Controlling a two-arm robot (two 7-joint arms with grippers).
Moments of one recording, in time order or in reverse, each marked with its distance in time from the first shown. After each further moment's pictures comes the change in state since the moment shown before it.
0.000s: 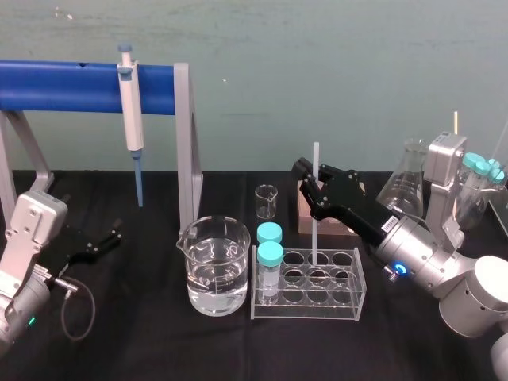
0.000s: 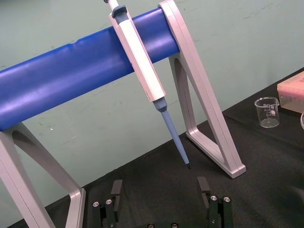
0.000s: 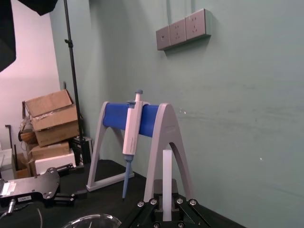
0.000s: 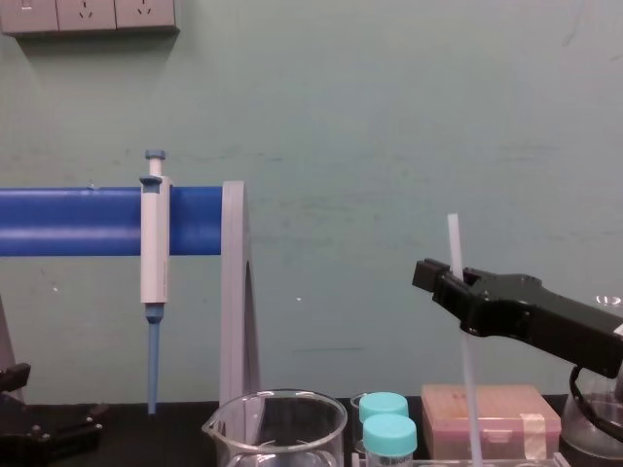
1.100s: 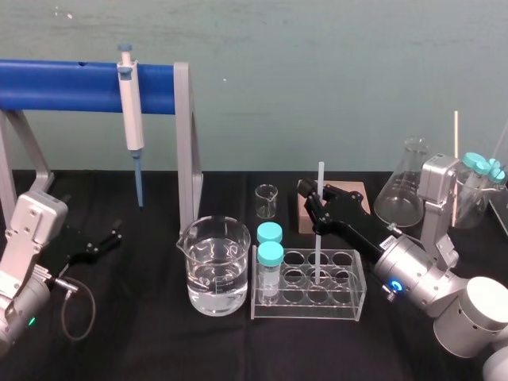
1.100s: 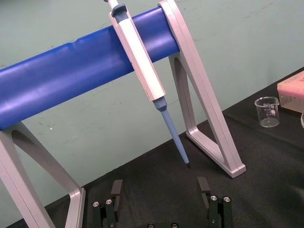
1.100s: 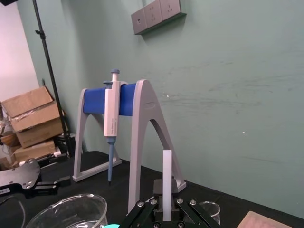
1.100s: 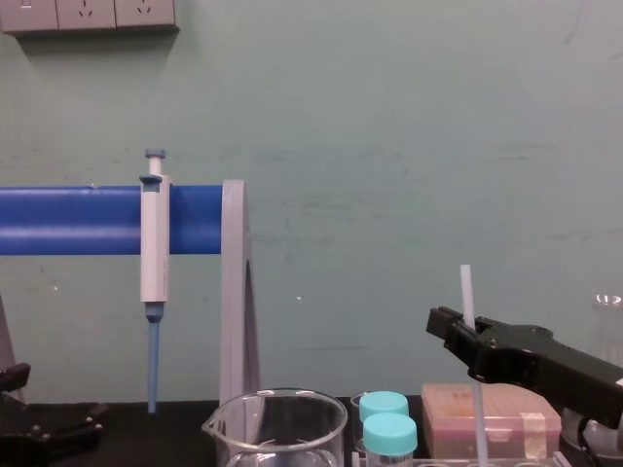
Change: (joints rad) left arm 0.000 0.000 0.000 0.000 0.000 0.000 0.000; right arm -0.026 -0.035 0.019 0.066 -0.009 0.001 -0.049
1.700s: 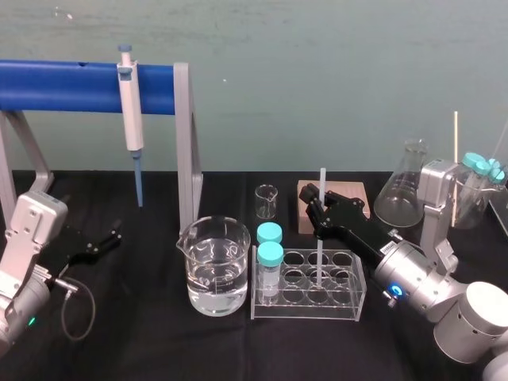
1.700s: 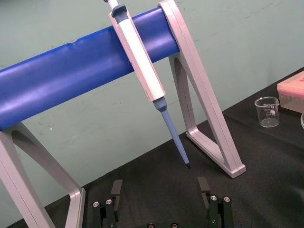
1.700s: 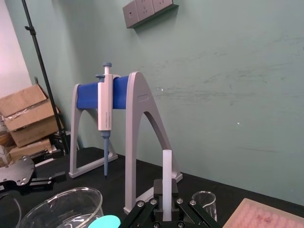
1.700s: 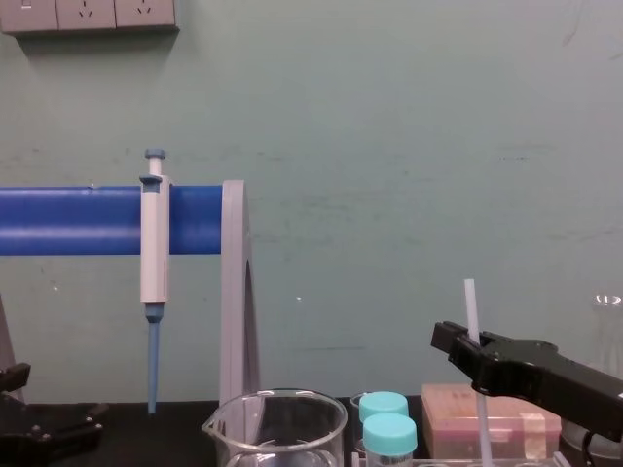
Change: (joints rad) left arm 0.000 0.000 0.000 0.000 0.000 0.000 0.000; right arm -0.015 -0.005 0.010 -0.003 -0.005 0.026 -0.021
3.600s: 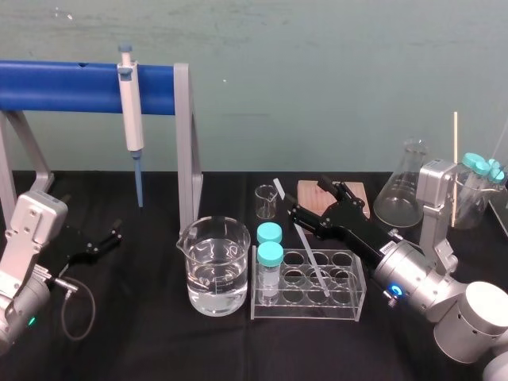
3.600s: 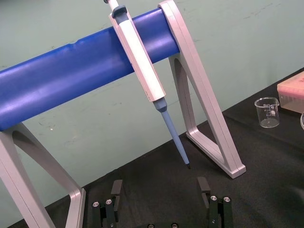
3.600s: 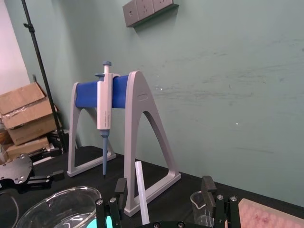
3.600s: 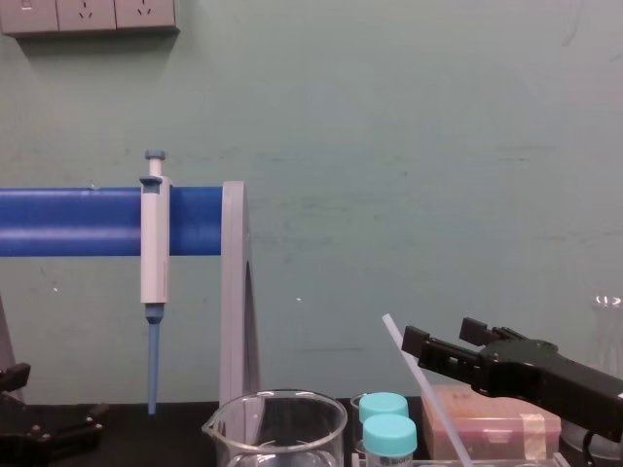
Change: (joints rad) left arm 0.000 0.000 0.000 0.000 0.000 0.000 0.000; right arm -0.001 0.001 -0.001 -0.004 -0.012 -0.001 -0.010
